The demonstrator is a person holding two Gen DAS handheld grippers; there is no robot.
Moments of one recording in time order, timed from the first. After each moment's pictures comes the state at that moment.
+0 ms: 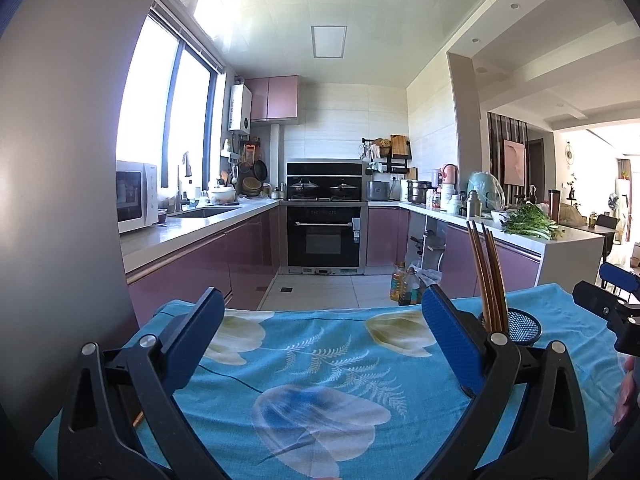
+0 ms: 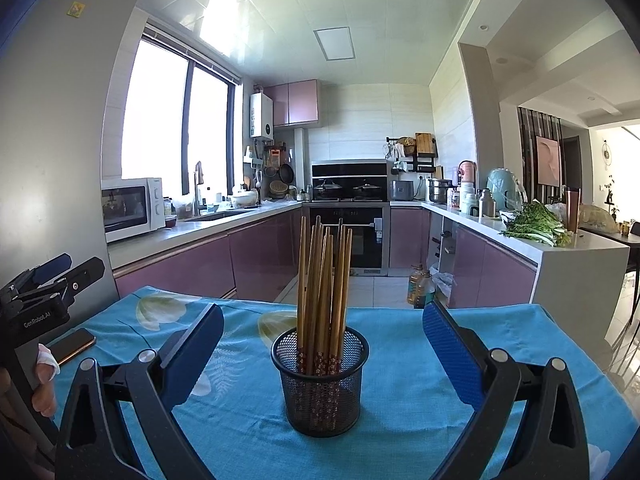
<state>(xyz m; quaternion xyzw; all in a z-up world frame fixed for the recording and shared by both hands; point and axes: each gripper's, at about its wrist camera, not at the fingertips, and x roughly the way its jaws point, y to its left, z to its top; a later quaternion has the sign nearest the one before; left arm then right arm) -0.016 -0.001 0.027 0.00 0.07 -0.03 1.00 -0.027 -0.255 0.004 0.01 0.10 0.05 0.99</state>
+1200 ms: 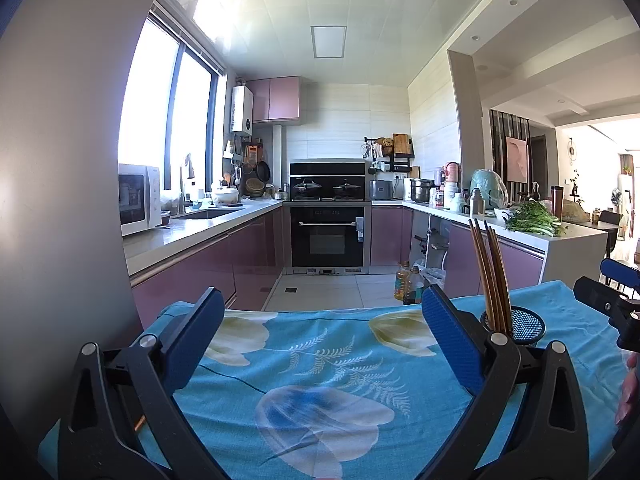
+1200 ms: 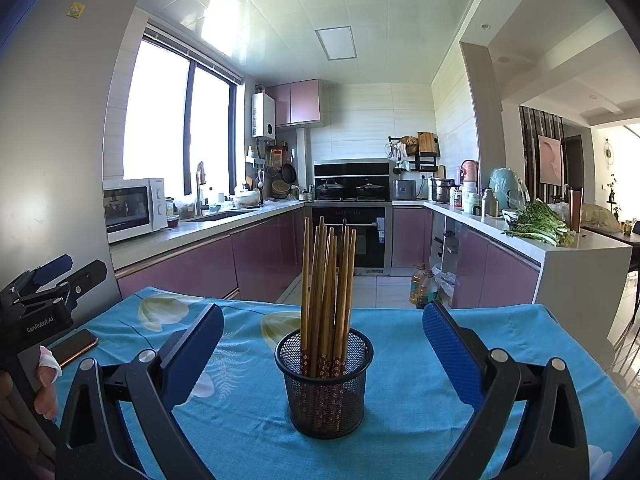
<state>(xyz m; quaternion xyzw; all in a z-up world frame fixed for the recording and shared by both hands) -0.015 0.000 0.027 0.00 0.07 -0.02 1.00 -0.023 -0.256 0.007 0.01 0.10 0.06 0.99</state>
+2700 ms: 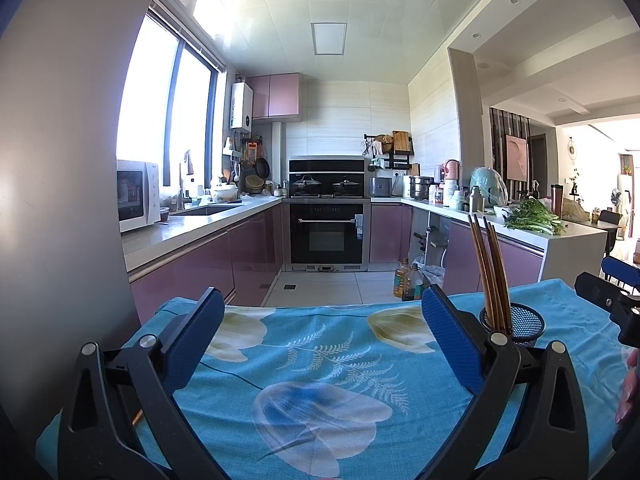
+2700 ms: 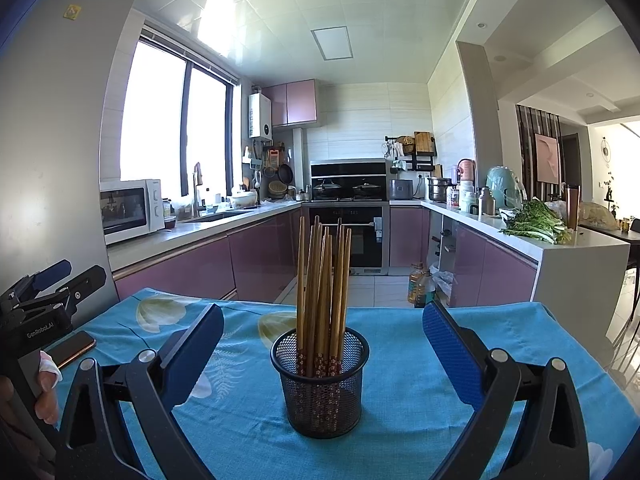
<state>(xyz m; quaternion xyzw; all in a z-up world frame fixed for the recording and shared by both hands) -0.015 -0.005 0.021 0.00 0.07 -0.02 1.00 -0.026 -0.251 0.005 0.02 0.10 0.05 0.99</state>
